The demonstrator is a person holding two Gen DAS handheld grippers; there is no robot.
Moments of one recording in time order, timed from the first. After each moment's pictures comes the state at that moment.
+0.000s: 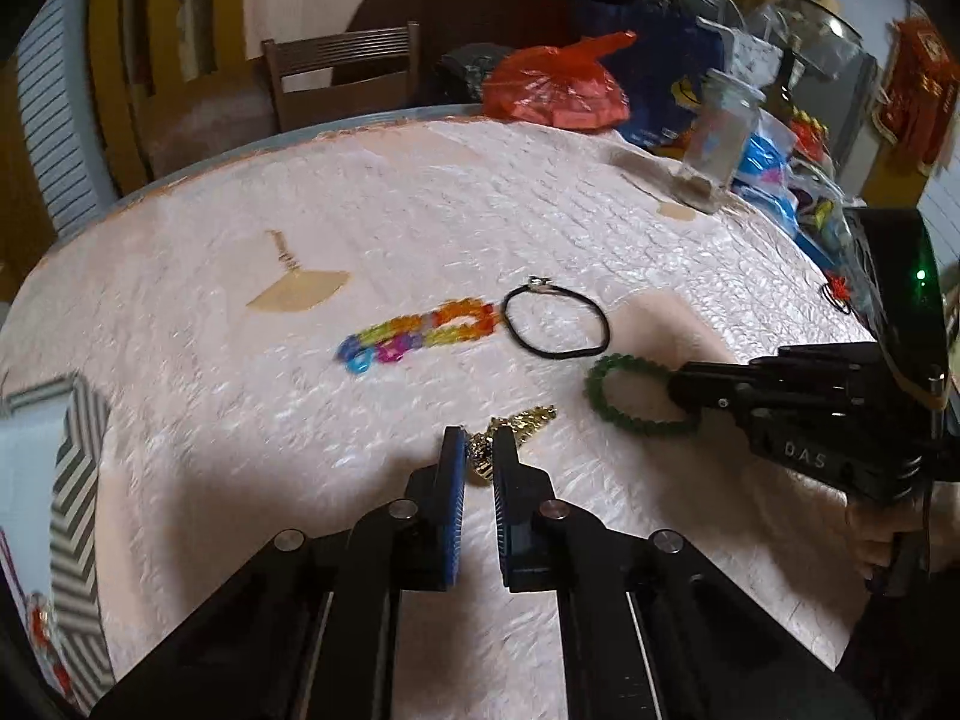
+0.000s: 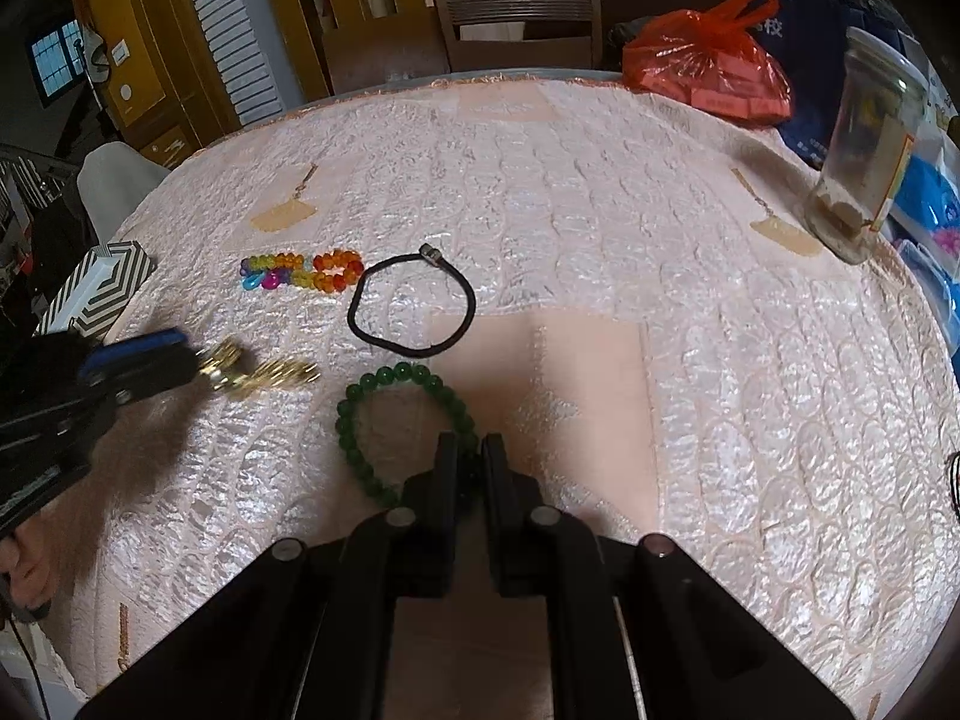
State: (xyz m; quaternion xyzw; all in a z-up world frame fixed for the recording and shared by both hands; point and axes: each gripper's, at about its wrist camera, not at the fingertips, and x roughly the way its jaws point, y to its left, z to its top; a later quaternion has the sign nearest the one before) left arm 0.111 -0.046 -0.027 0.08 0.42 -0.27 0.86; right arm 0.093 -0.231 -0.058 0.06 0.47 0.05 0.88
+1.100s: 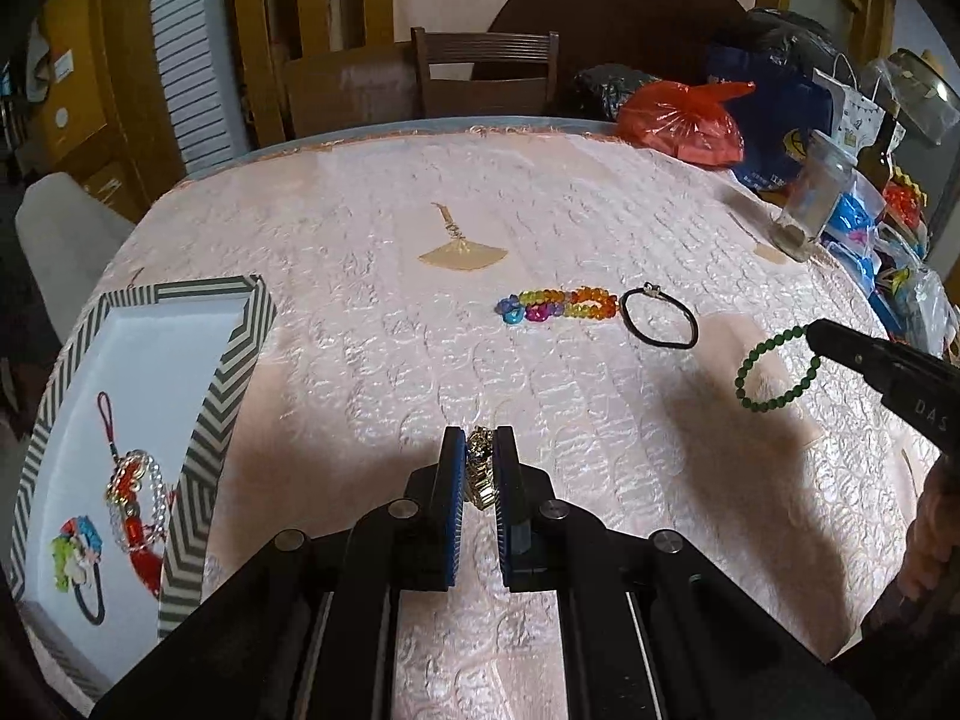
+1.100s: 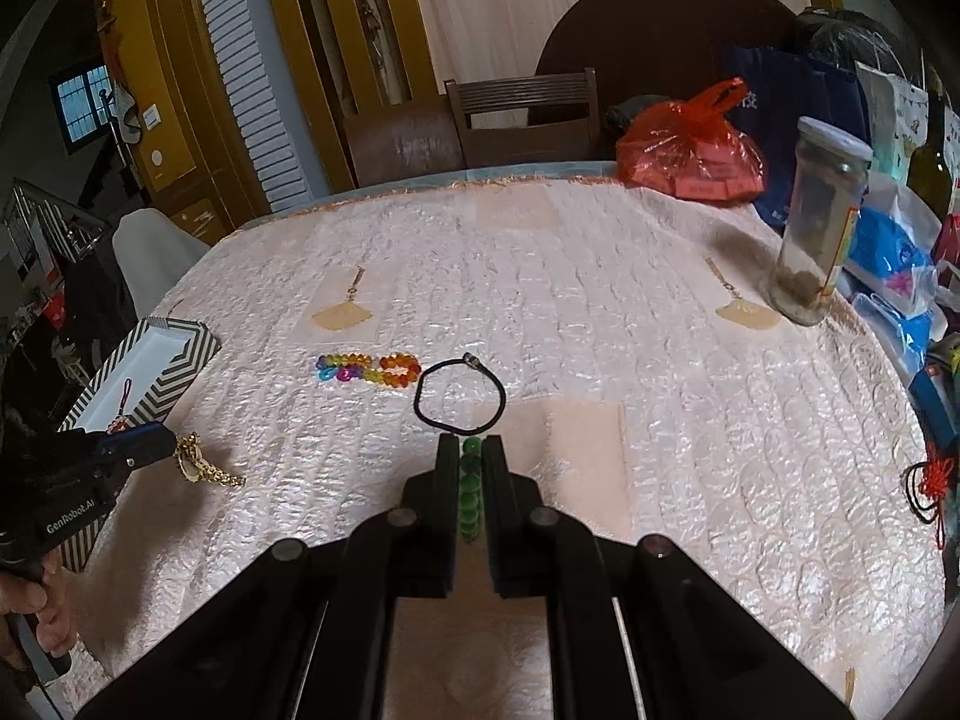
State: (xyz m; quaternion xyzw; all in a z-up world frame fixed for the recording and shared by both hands) left arm 0.069 0.004 0.005 0.04 0.43 -0.13 0.89; right arm 0.053 -0.229 0.014 0.08 0.38 0.06 0.92
